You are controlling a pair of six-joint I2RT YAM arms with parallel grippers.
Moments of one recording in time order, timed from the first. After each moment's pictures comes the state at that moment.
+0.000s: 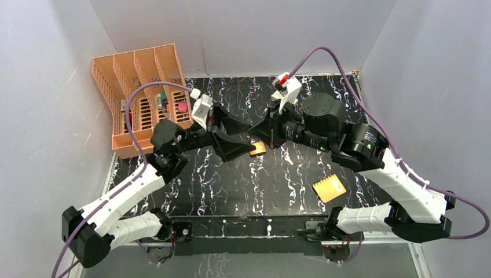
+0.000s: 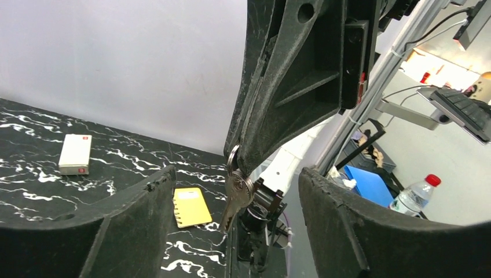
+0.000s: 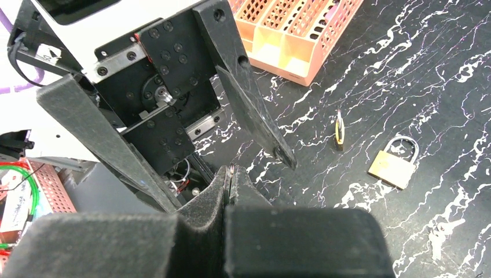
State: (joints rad) left arm -0.72 1.02 0.88 0.53 0.71 -0.58; right arm 1.10 1.18 1.71 -0.81 0.06 0.42
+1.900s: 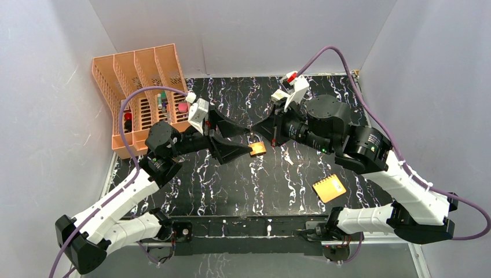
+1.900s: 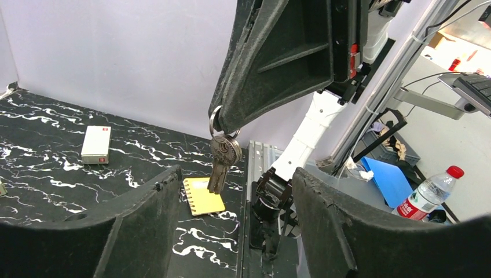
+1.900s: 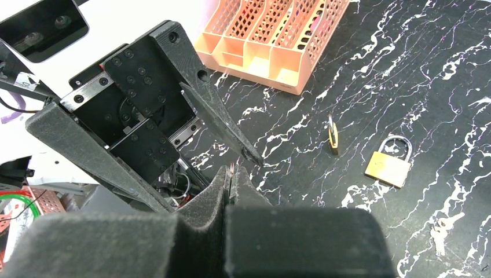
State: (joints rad) left arm -0.72 0.96 0.90 0.39 0.70 -0.49; right arm 1.10 1.16 1.68 -0.78 0.15 0.47
